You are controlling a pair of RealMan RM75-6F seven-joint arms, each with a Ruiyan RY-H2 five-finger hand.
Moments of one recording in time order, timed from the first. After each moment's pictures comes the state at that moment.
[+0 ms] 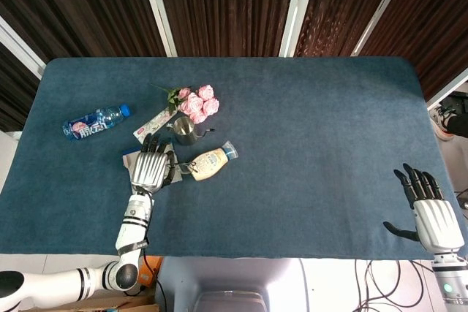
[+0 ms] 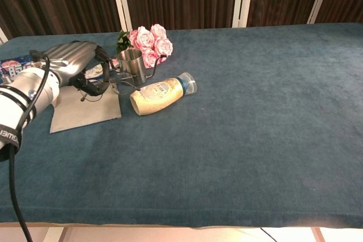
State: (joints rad) left arm -0.72 -1.74 -0.28 -1.42 0.93 1.22 0.67; right arm 0.08 -1.10 0.04 -1.62 -1.52 1.46 -0.01
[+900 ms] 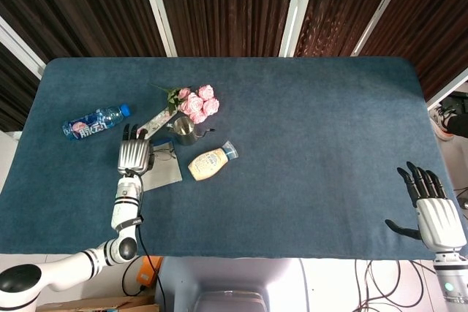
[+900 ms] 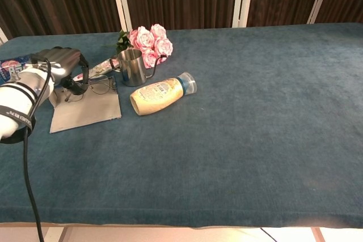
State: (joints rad) left arm -0.78 -1.81 -0.33 -1.07 0.81 1.09 0.67; right arm 0.07 -1.11 0.05 -1.61 -1.51 1.47 -0.01
